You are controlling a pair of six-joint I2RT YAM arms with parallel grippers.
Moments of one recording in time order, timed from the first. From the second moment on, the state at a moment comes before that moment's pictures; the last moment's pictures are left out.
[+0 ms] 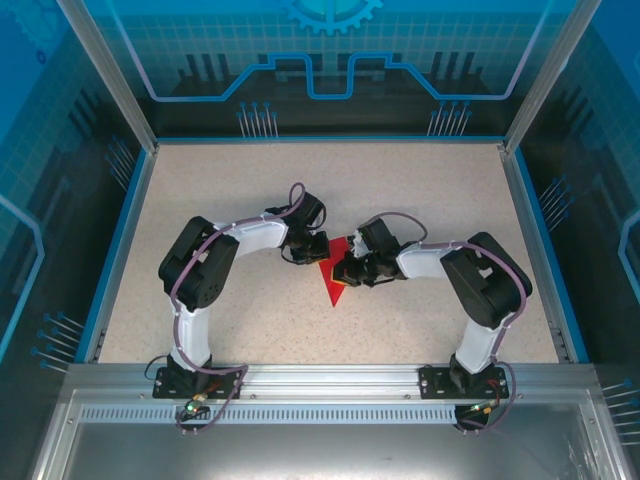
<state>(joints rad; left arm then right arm) -0.54 1.98 1.25 -0.45 0.28 -0.79 0.57 1.79 0.81 0.00 -0.58 0.83</state>
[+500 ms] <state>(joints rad) -0.54 1.98 1.25 -0.45 0.28 -0.79 0.57 1.80 0.83 -0.01 -0.59 0.81</state>
